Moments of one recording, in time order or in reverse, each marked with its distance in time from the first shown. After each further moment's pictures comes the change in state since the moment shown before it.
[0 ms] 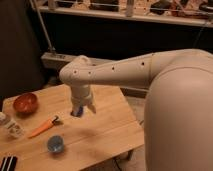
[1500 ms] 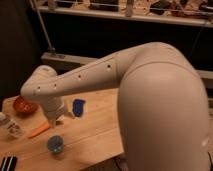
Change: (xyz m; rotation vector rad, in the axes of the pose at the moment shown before) arm 0.061 0.122 0.011 0.082 -0.022 -0.465
